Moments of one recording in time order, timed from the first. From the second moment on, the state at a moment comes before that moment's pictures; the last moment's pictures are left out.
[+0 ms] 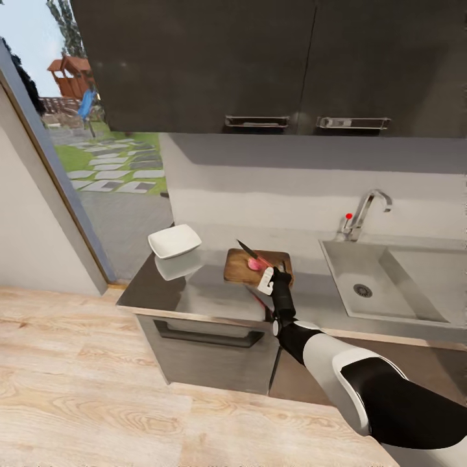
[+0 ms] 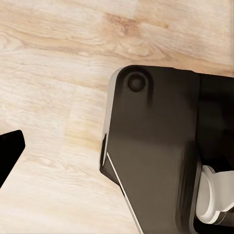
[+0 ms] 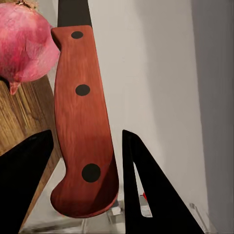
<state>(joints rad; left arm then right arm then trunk) 0.41 0.06 0.01 -0.48 0.21 -0.59 -0.10 -1.07 0.17 0.21 -0.03 1.21 0.03 -0.76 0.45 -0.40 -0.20</state>
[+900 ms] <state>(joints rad) 0.41 0.06 0.01 -0.48 0.21 -0.59 -0.10 -1.07 0.17 0.22 -0.07 1.22 0.11 -0.68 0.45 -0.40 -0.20</state>
